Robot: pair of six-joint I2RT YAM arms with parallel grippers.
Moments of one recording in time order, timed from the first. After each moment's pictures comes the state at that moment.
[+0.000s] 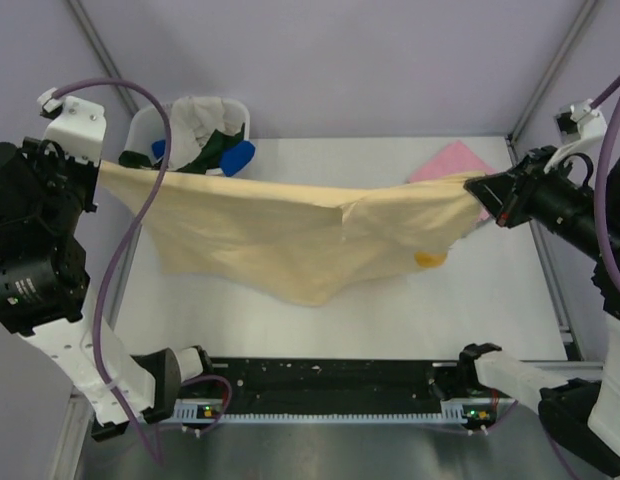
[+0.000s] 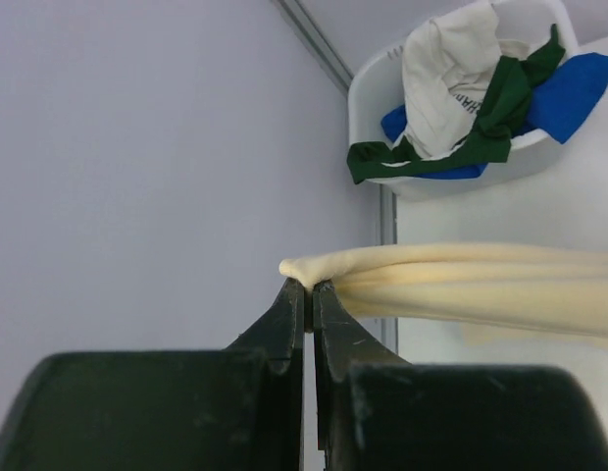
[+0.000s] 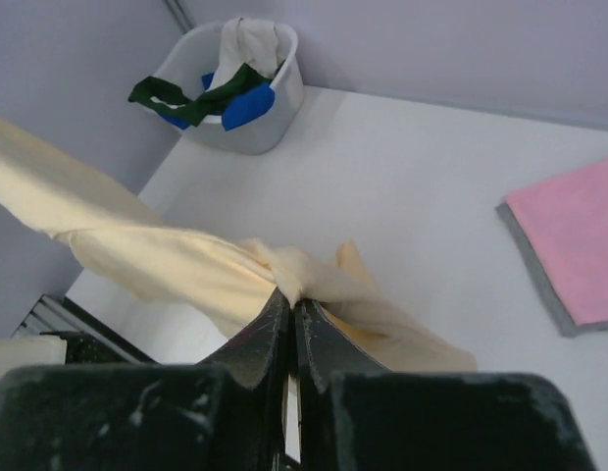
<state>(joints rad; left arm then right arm) 0.33 1.28 2.41 -1.34 0.10 0.60 0.29 1.06 2.01 -1.18 -0.27 0.24</state>
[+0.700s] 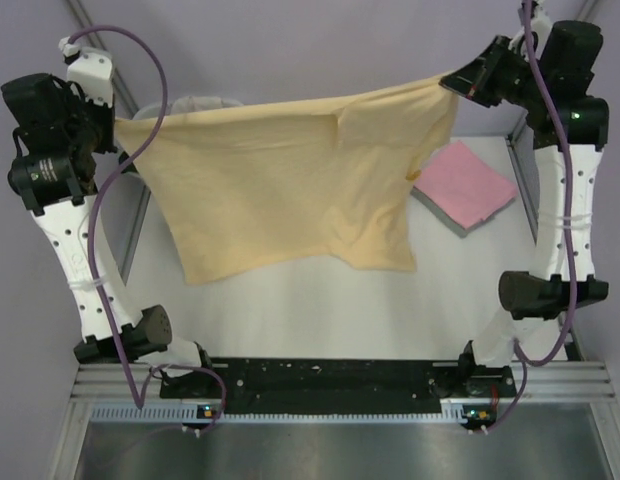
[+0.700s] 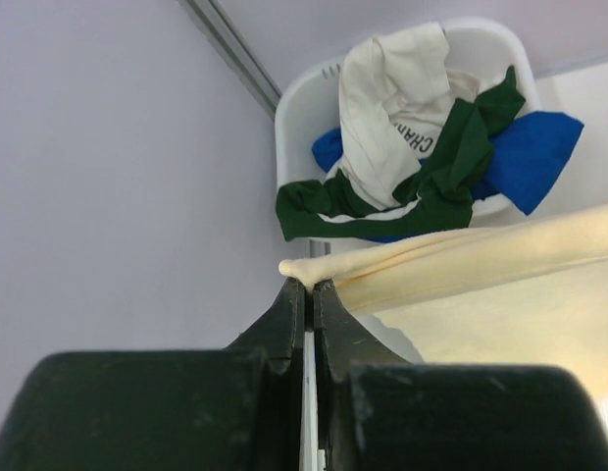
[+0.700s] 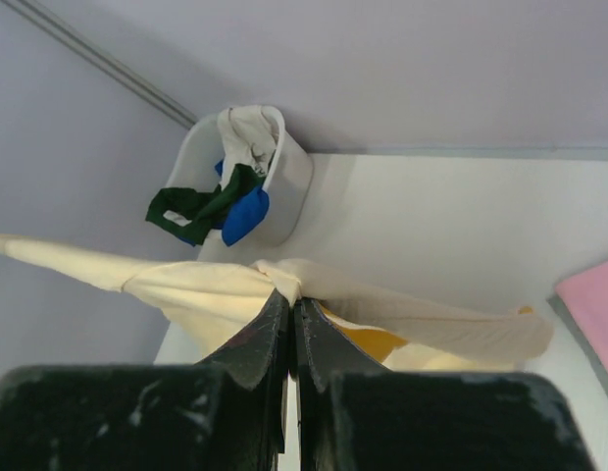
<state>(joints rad) 0.33 1.52 2.24 -1.06 0.20 0.44 0.01 1.75 2.37 -0.87 -0.56 0.48</state>
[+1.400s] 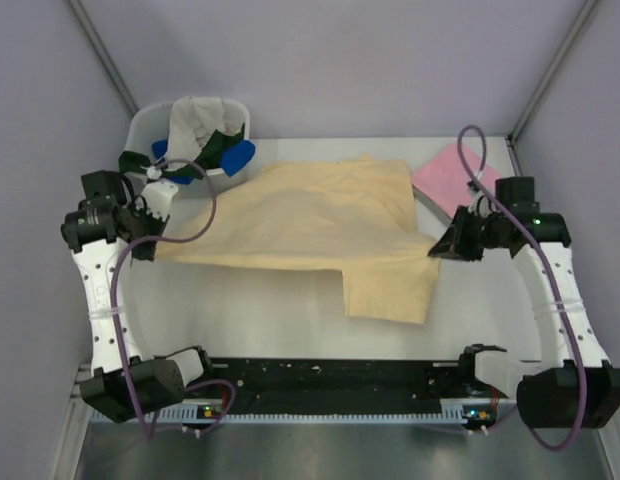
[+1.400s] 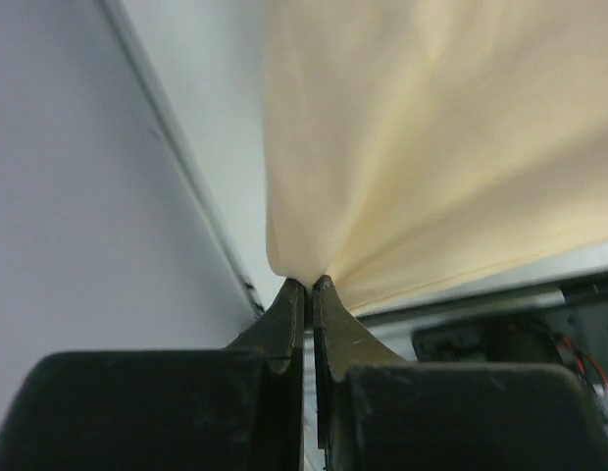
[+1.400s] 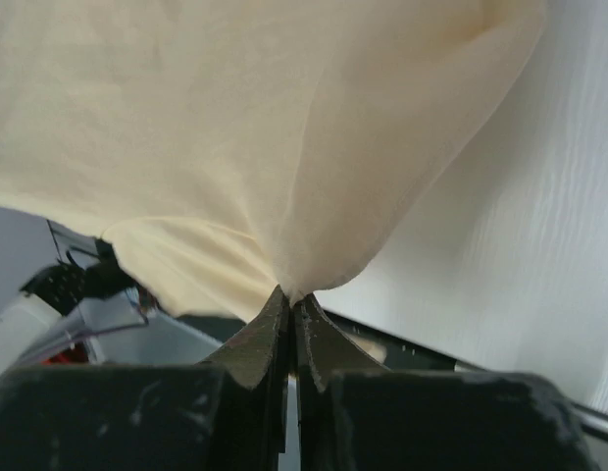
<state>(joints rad) 0.33 1.17 1.53 -1.30 0.15 0.70 -0.04 1.08 1.24 -1.05 -0.55 0.32</state>
